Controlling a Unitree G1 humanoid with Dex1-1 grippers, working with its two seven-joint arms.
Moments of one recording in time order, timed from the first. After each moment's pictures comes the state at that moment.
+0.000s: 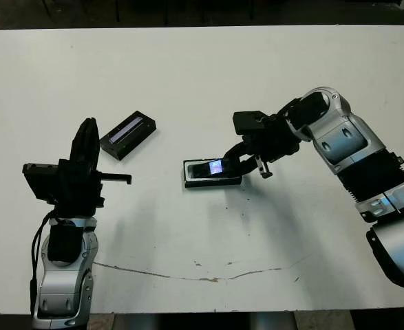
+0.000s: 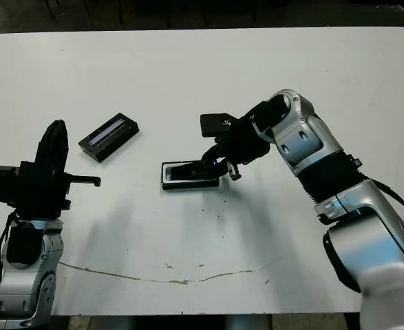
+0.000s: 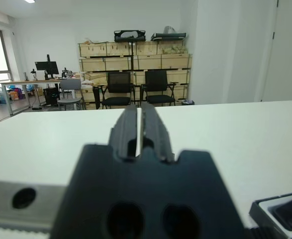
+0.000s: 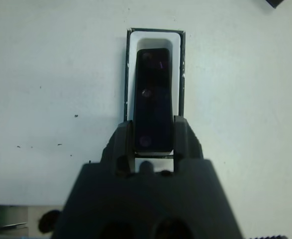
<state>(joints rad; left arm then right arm) 0.07 0.13 0.07 -0.33 -0.05 -0.13 -0.05 -0.96 -0.51 0.53 0.43 -0.13 0.27 1.46</state>
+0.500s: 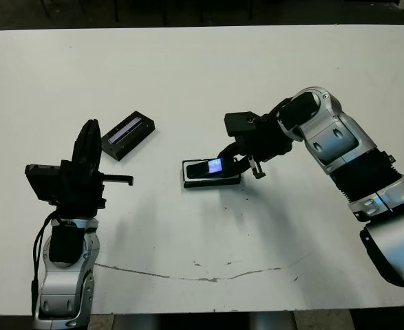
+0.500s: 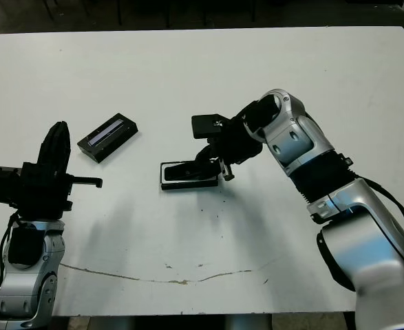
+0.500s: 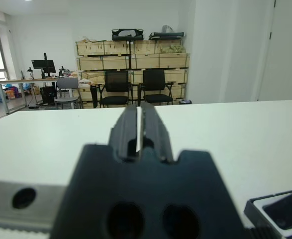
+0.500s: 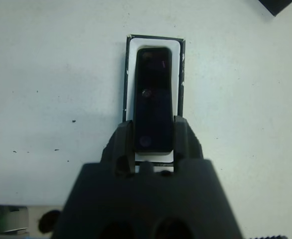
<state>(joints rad) 0.07 0.13 0.06 -0.33 -0.06 -0.13 -0.05 -0.97 -0.49 0.55 0.42 -0.15 0.28 1.45</state>
